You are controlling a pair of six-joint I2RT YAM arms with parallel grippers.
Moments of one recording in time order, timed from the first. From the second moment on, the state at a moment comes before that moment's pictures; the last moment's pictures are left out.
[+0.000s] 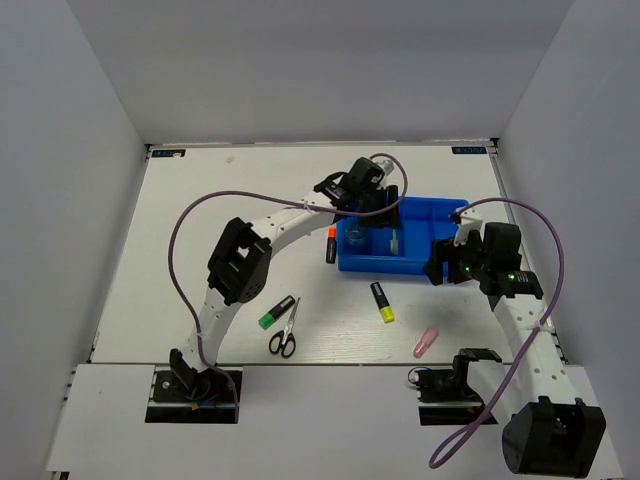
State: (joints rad) left arm -0.80 2.26 1.95 -0.43 0.24 -0.59; right arm -0.01 0.86 0.66 -0.56 -0.41 -0.17
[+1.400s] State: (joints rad) left arm -0.62 0.96 0.70 -0.77 -0.06 -0.31; right arm -0.01 1.14 0.44 -1.13 -0.64 -1.99
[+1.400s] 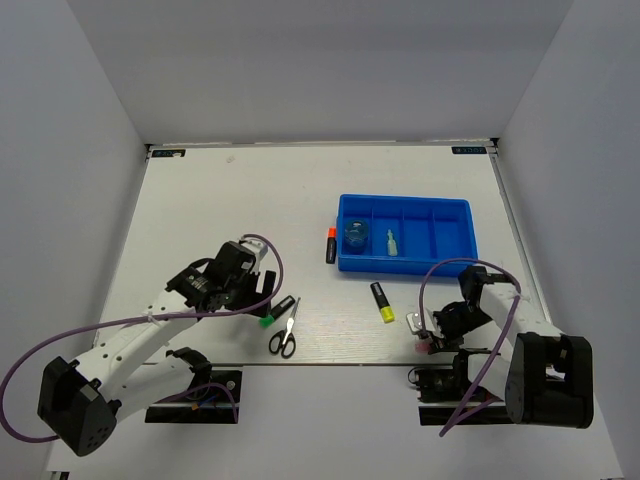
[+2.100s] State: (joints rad) left arm -0.62 1.02 0.69 -0.76 -0.06 -0.31; right arm -0.01 1.04 0.42 -0.93 -0.78 -1.91
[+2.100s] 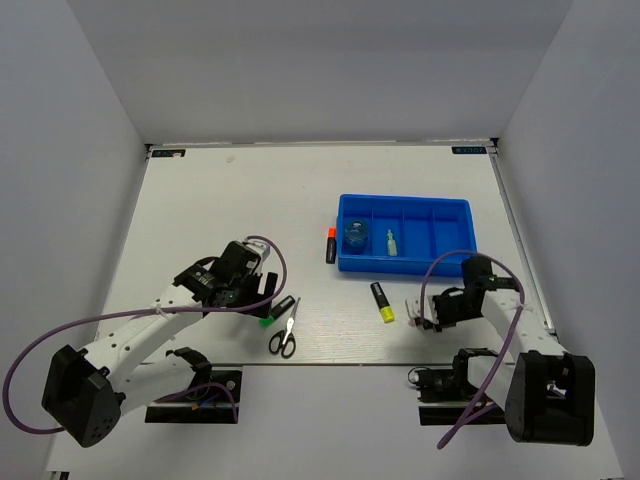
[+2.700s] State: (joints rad) left arm -0.62 1.08 0.69 -0.76 -0.06 -0.29; right arm 0.07 1.23 0.90 -0.40 -0.76 -0.82
